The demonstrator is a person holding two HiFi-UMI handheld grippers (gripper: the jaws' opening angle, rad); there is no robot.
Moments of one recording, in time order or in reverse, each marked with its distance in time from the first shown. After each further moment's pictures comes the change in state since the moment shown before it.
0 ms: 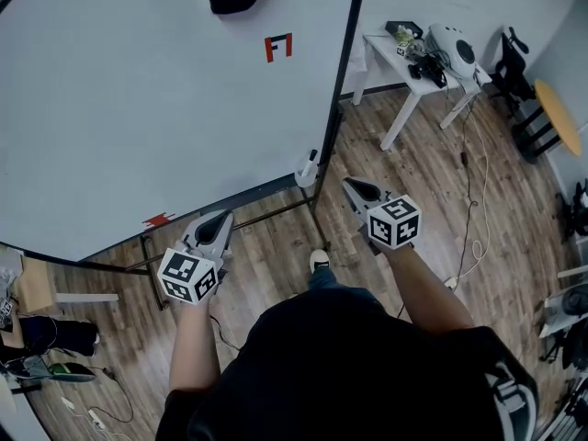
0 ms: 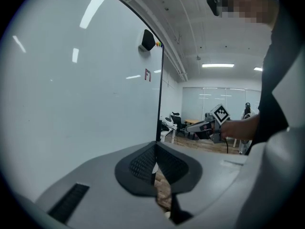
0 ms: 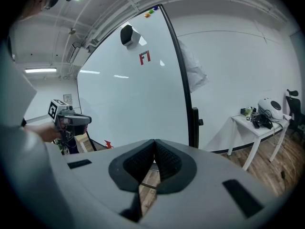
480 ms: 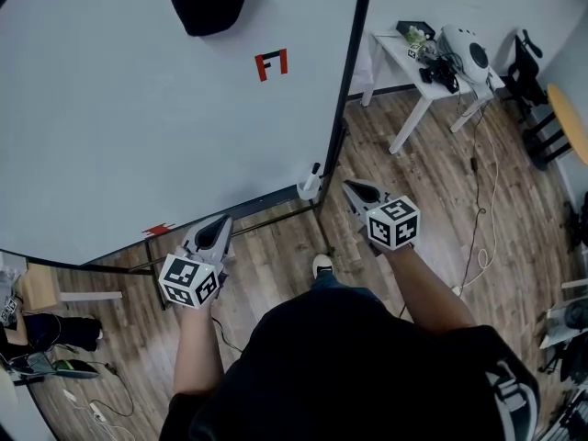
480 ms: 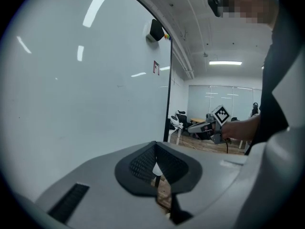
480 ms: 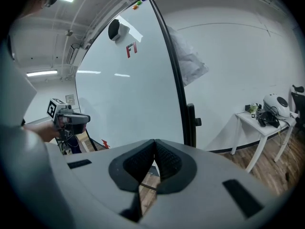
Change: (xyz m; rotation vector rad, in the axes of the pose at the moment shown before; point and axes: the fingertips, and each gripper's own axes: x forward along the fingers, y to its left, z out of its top) left arm 0.040 0.024 0.004 -0.029 0.028 0.064; right arm 0.041 -0.046 0.004 0.011 0.031 0.045
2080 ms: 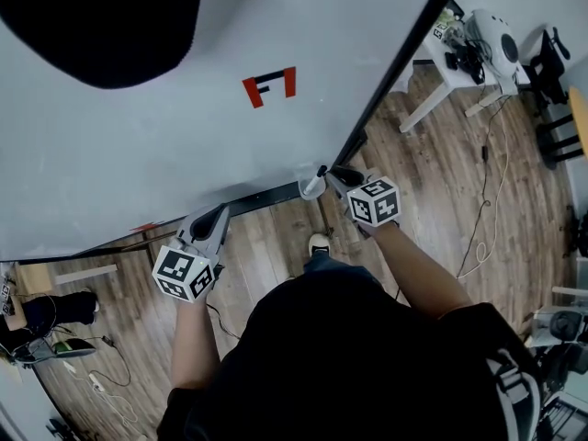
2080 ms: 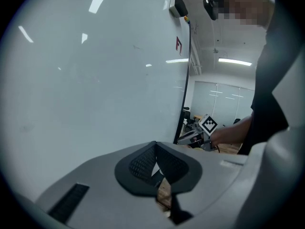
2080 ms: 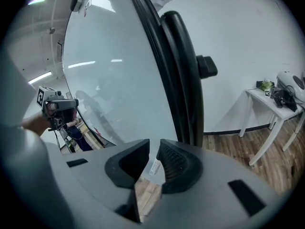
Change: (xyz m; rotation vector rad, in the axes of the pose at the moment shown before) left arm 0.083 0.061 -0.020 -0.077 0.084 0.013; right arm 0.143 -0.069 -0.064 0.070 0.248 0.082
